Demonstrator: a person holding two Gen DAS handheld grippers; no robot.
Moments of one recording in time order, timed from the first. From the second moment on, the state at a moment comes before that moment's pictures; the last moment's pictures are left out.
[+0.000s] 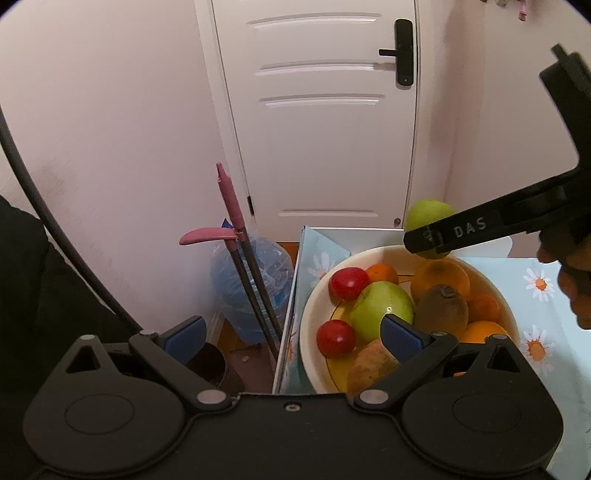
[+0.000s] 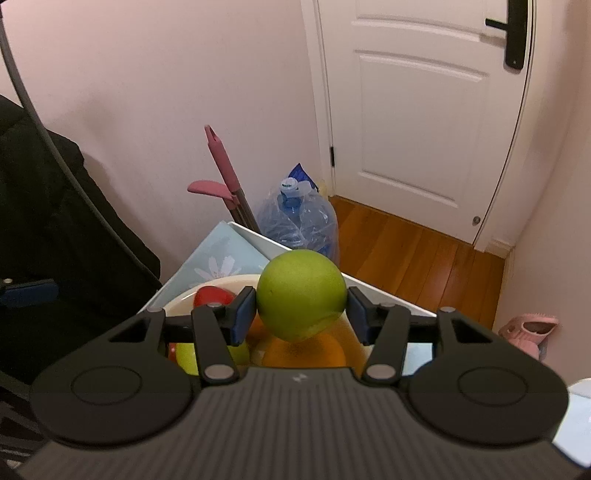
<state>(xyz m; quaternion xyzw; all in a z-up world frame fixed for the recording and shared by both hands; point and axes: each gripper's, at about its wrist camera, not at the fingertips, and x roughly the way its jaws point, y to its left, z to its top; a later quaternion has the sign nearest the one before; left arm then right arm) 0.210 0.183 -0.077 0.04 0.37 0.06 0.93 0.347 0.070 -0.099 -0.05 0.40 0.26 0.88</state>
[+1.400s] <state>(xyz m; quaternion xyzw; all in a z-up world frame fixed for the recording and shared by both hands) 0.150 0.134 -0.017 0.06 0.31 0.03 0.95 0.225 -0.007 -0.001 -0.02 0.31 0.19 0.93</state>
